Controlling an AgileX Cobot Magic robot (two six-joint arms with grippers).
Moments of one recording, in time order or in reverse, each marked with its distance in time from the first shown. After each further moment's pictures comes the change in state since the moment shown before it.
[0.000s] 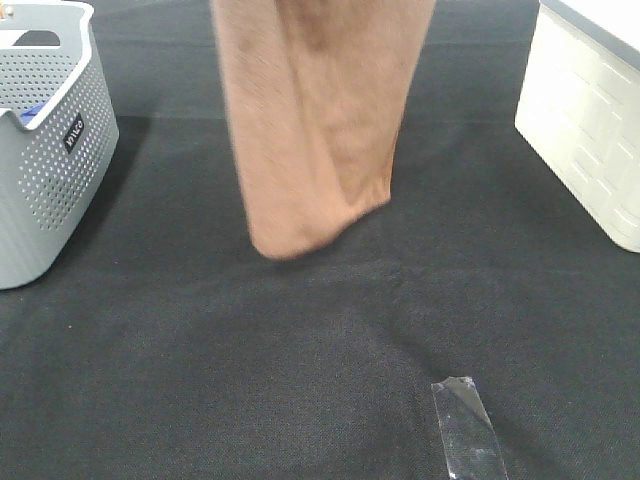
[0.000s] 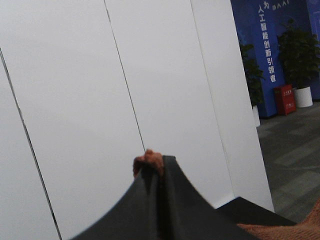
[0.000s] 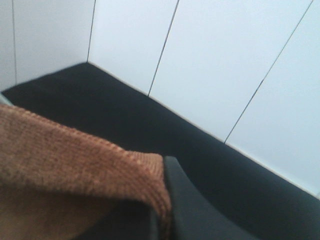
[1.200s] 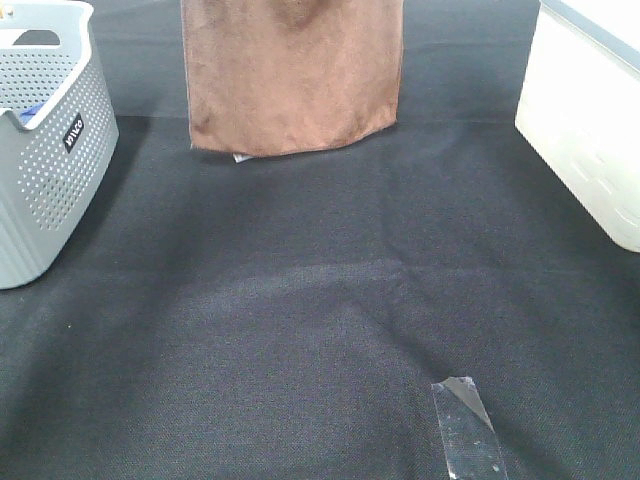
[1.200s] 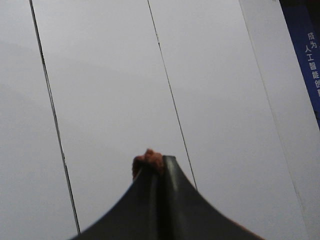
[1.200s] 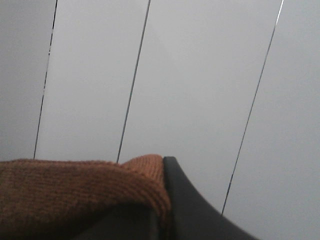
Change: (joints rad) left arm 0.179 0.604 -0.599 -0.024 -0.218 0.004; right arm -0.004 0.305 -0.002 0.062 -0.752 0.000
